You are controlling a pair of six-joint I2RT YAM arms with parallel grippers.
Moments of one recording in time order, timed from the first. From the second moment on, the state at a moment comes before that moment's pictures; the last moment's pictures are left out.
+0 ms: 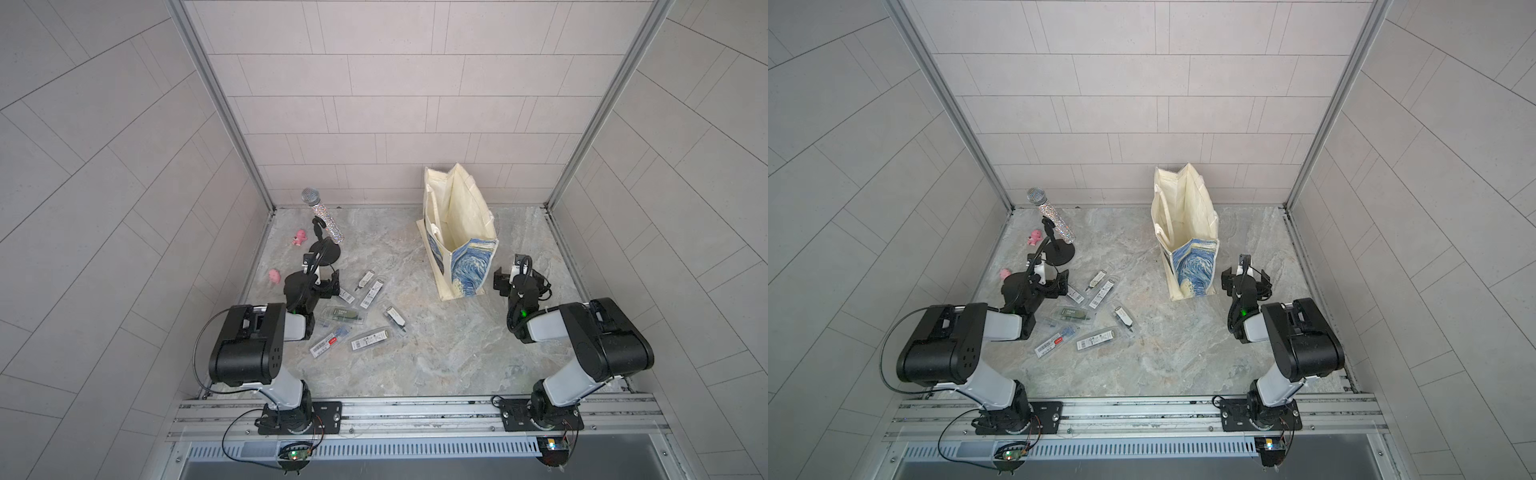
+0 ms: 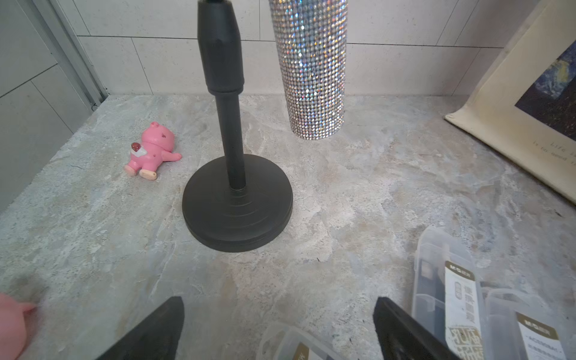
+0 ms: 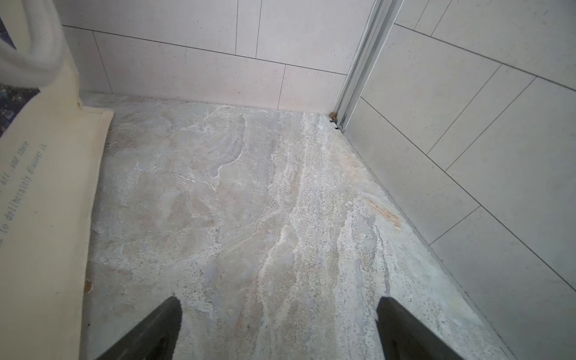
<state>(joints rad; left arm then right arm) 0.06 1.59 0.37 0.85 0.17 0.02 0.09 1.59 0.34 0.93 0.45 -0.05</state>
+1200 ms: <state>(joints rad) 0.06 1.59 0.37 0.85 0.17 0.02 0.09 1.59 0.34 0.94 0.46 -0.05</state>
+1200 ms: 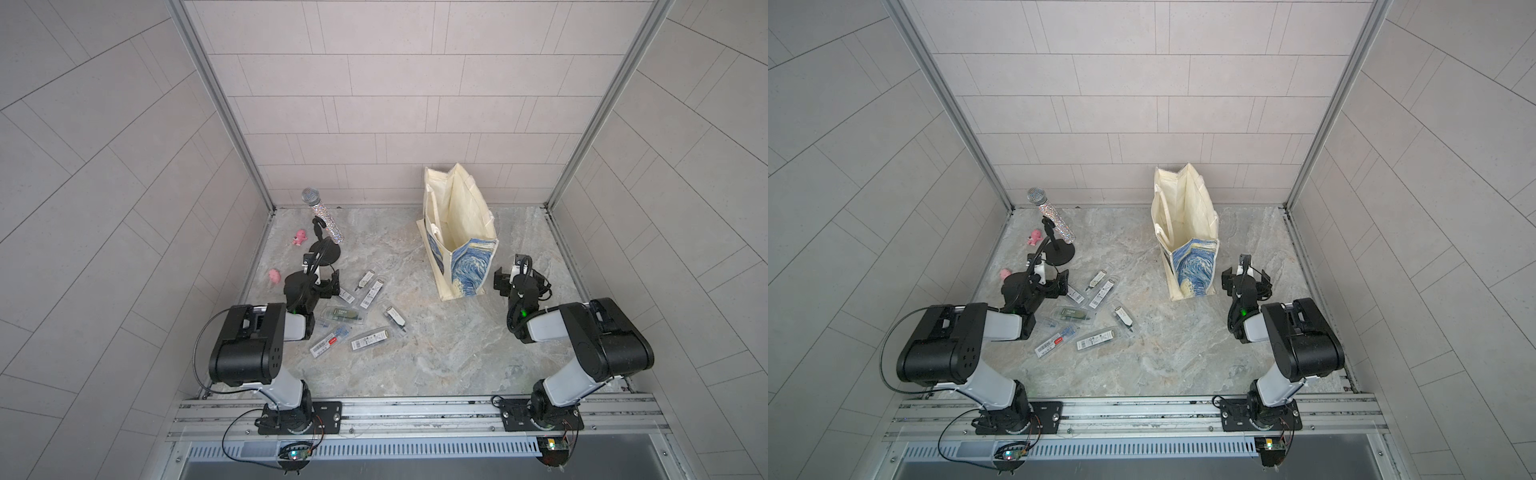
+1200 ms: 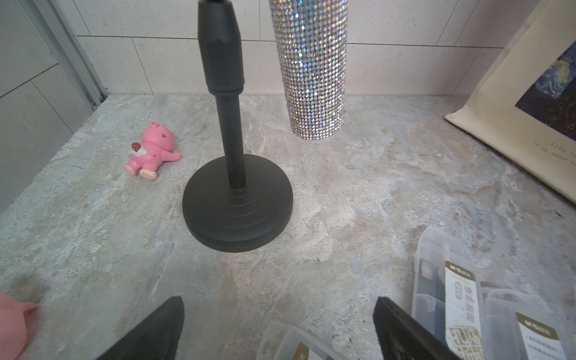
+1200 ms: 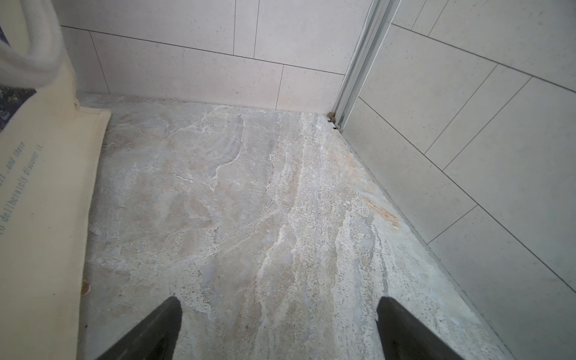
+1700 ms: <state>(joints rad) -0.06 1.15 0.42 0.51 -0.22 -0.07 0.29 1.48 0.19 1.15 0.75 -0.16</state>
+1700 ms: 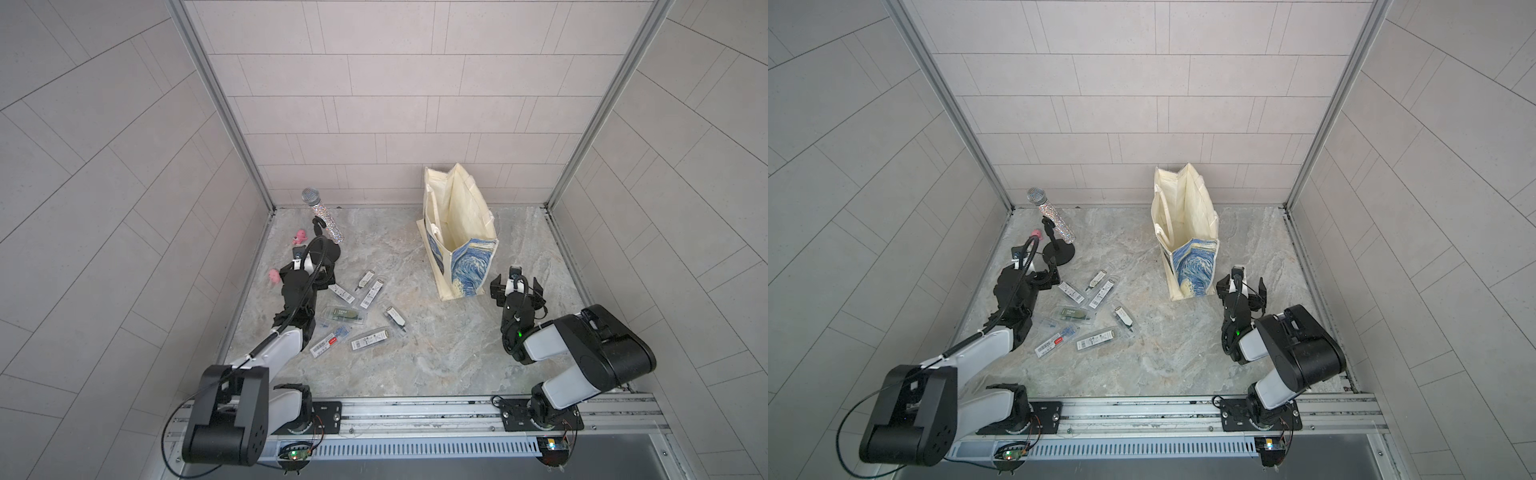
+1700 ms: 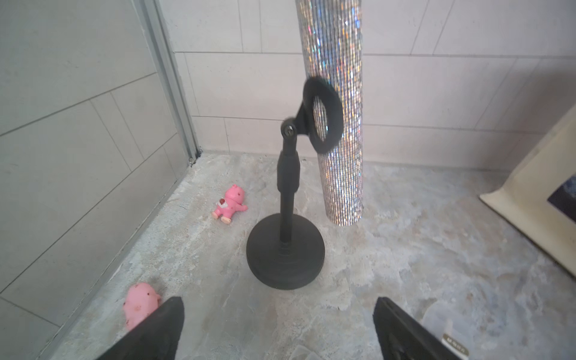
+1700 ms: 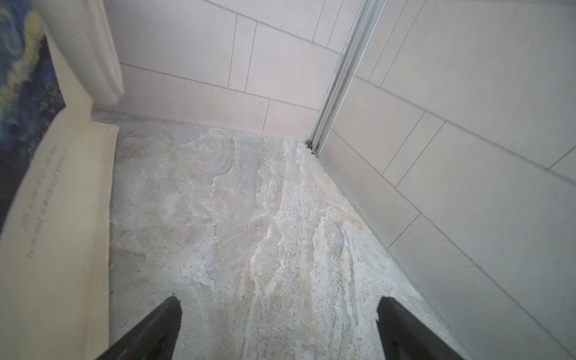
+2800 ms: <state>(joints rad) -0.27 0.98 1.03 -0.26 0.69 -0.29 0.49 0.89 1.10 -0.91 0.13 0.24</state>
